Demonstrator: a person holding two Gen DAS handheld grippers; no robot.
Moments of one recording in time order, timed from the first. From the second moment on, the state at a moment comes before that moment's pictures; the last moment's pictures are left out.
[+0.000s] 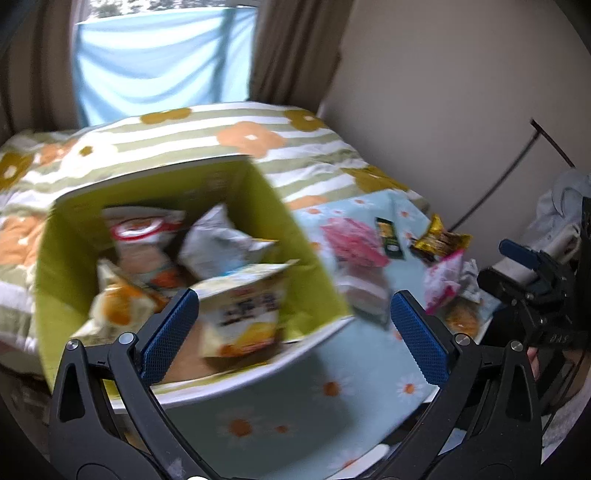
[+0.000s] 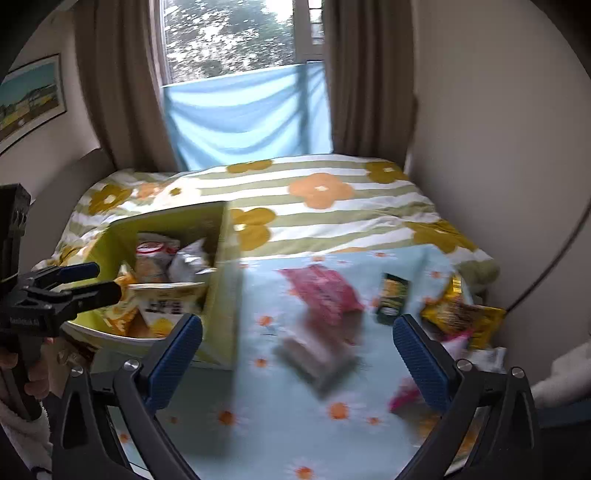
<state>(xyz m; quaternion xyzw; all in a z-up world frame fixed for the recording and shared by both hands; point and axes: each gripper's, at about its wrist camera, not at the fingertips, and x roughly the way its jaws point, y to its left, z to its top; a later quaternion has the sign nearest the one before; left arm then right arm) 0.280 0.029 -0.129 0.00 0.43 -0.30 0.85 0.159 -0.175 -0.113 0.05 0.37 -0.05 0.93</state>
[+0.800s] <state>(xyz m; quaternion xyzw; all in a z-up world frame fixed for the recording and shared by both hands) 0.247 -0.254 -0.214 0.06 0.54 -0.41 0.74 0.085 -0.380 -0.187 0.10 0.45 -0.07 0.88</state>
